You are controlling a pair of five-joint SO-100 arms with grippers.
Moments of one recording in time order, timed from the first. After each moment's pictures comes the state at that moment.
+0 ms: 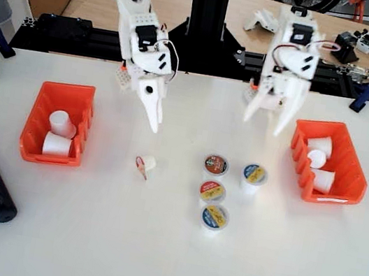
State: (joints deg) arm 0 -16.9 136.9 140.4 46.5 -162.0; arm 1 7.2 132.5 121.4 58.4 127.1
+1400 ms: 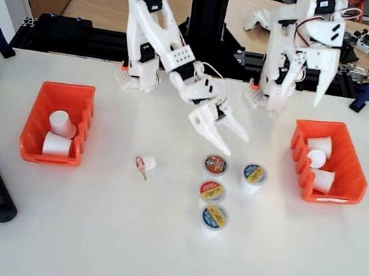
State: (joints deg) arm 0 -40.8 94.4 130.9 -13.5 -102.2; arm 1 -14.9 141.8 102.7 93.5 135.0
